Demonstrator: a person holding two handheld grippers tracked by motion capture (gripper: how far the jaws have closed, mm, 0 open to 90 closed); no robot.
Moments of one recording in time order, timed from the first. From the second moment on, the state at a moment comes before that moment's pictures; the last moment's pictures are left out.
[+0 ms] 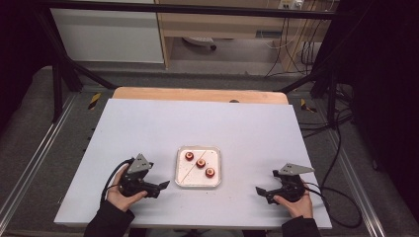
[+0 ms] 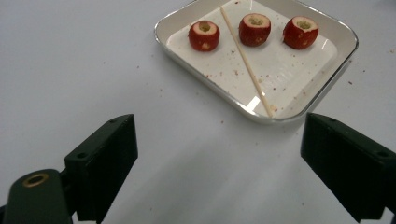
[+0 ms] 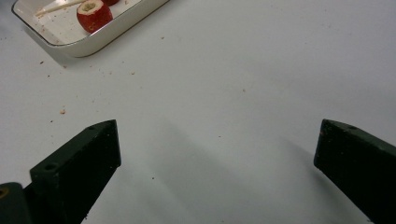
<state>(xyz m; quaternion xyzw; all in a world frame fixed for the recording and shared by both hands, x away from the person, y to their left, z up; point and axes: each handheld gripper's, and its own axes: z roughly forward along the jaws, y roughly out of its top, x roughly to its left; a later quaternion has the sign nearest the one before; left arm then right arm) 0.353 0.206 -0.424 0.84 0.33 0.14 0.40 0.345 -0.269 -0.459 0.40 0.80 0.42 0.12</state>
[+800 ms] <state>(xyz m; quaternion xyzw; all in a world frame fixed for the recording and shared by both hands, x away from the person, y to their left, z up) 0.383 0.130 -0.430 0.86 0.34 0.12 0.35 0.345 -0.268 -0.459 0.40 0.81 0.42 0.12</state>
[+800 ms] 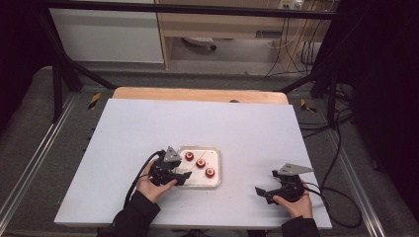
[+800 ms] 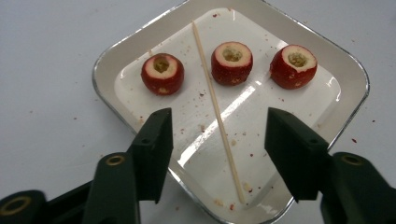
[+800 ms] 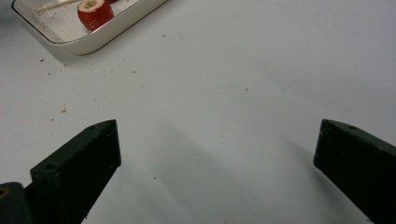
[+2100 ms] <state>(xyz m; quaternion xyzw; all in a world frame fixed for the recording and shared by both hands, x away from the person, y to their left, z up) 0.373 0.124 -0.447 0.84 0.39 0.14 0.36 0.345 -0.267 -0.460 0.40 0.81 0.42 0.12</state>
